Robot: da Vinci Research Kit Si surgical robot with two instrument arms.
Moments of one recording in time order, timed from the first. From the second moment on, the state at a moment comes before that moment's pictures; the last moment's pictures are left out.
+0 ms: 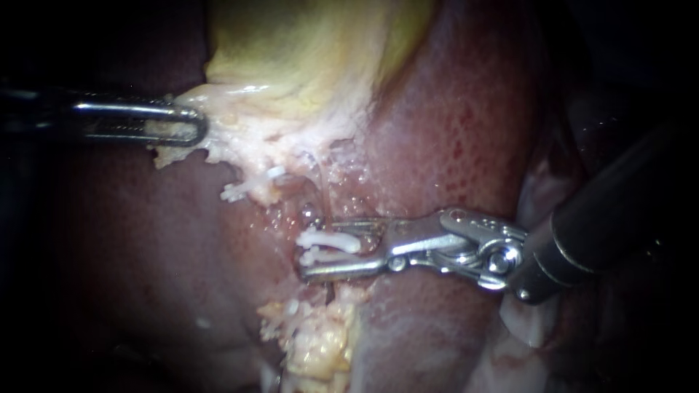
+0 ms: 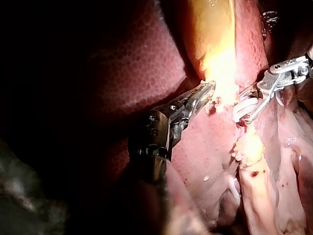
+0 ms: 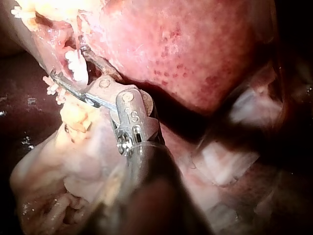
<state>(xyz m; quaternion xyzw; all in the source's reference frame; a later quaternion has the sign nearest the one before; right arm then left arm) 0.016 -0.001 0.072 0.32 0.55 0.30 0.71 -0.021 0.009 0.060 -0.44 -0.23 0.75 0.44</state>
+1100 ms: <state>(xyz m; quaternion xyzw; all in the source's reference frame) 0.003 0.003 0.062 0.16 0.58 0.05 0.80 -0.021 0.009 0.060 -0.44 -0.23 0.75 0.44</state>
